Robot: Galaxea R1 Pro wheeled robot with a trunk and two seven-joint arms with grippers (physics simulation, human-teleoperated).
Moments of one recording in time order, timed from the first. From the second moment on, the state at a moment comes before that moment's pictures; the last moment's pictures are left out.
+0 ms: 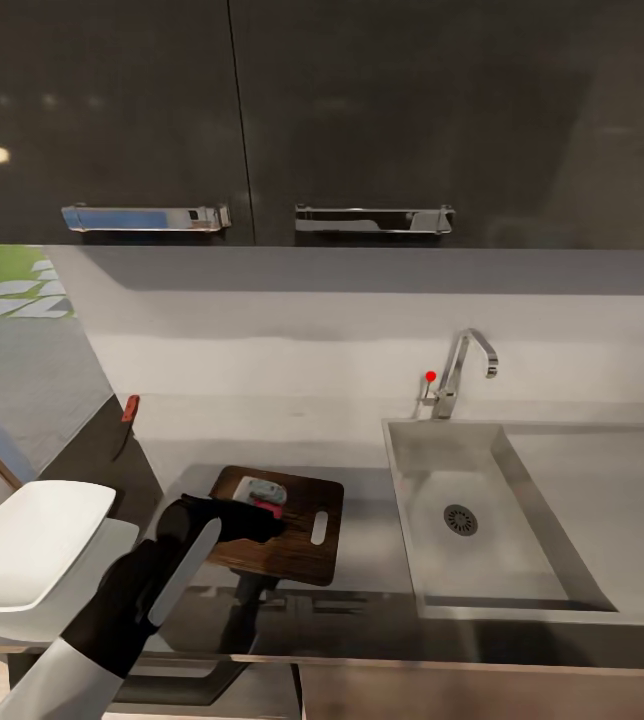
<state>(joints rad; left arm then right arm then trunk) -0.57 0.10 -0.41 -1.34 0.38 1.00 0.06 0.15 0.00 0.04 -0.43 -0.23 -0.67 -0.03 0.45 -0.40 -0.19</state>
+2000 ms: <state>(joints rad) -0.57 0.10 -0.42 -1.35 0.38 1.00 0.06 0.15 0.00 0.04 -0.43 -0.23 -0.67 -0.03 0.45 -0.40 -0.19</state>
